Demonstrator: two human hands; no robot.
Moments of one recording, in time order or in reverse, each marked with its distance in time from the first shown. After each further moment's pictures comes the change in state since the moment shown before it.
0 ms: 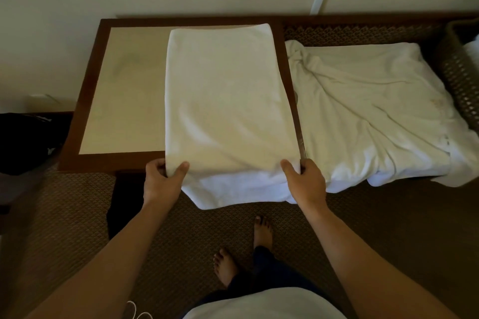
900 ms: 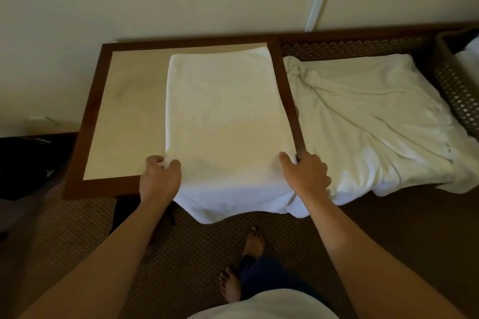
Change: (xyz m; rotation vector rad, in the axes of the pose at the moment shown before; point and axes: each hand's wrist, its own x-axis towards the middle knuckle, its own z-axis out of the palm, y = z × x) left_hand 0.042 0.049 -0.009 0.254 0.022 0.096; right_hand 0.035 -0.052 0.015 -0.357 0.090 0.011
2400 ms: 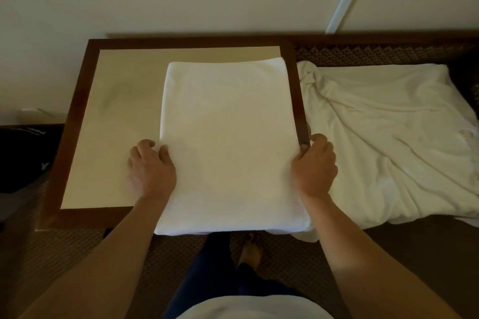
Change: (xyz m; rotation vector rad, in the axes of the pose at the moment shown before) left_hand 0.085 0.042 0.030 0.251 0.350 0.201; right_hand 0.101 -0.042 0.021 -0.090 0.392 -0.236
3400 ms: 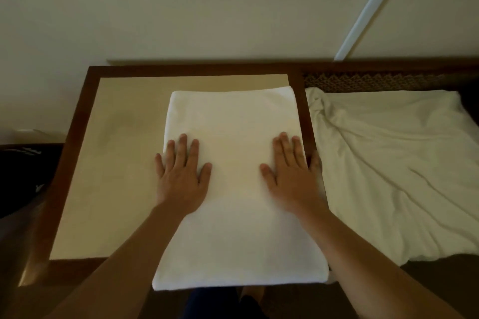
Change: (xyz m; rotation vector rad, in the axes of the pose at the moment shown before) left_hand 0.050 0.042 0.035 0.333 -0.352 0.467; right_hand 0.043 -0.052 0.033 -0.287 -0.555 -0.450
